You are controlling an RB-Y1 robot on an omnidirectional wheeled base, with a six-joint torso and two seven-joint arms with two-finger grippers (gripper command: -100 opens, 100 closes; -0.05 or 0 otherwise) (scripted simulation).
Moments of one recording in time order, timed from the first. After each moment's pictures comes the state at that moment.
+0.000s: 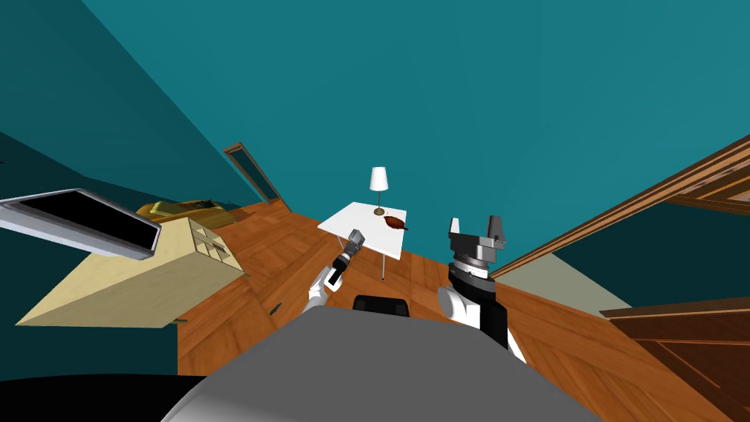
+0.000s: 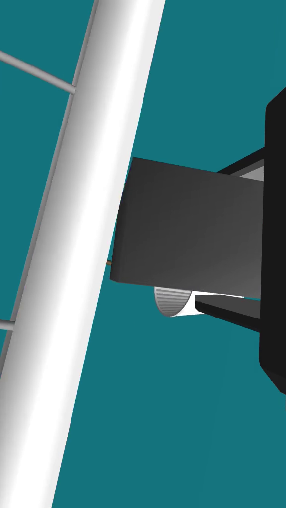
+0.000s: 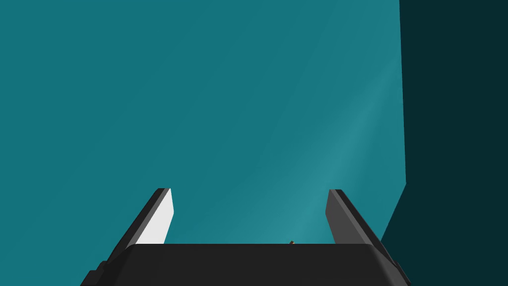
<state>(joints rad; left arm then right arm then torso) 0.07 0.13 0.02 -1.30 -0.78 -0.51 -0.53 0.48 0.02 0.01 -2.27 -0.11 -0.61 -0.07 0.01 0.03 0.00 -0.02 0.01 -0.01</state>
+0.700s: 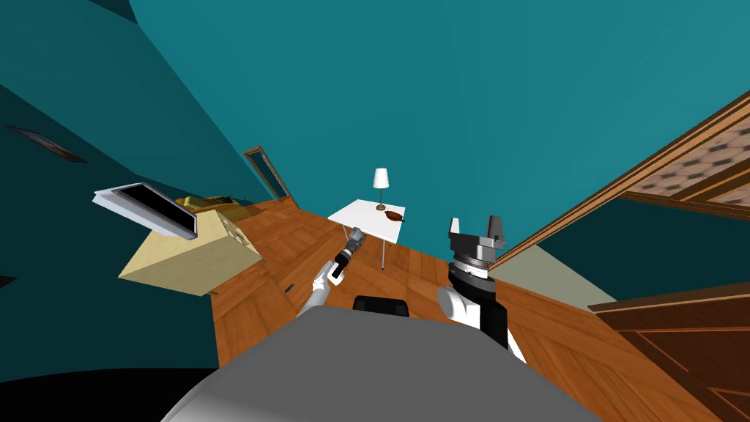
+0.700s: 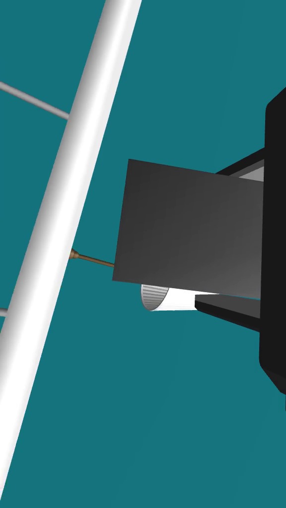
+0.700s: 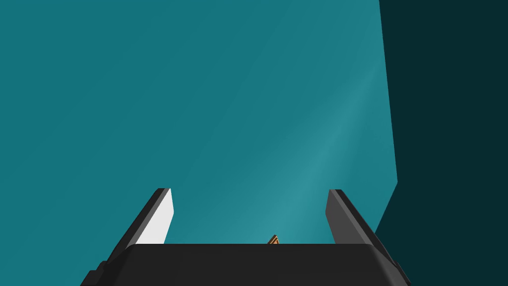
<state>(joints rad) 0.00 0.13 0.02 -1.25 -0.84 -0.44 -0.42 0.48 0.02 0.01 -2.27 -0.11 -0.61 -0.07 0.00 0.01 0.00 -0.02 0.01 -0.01</state>
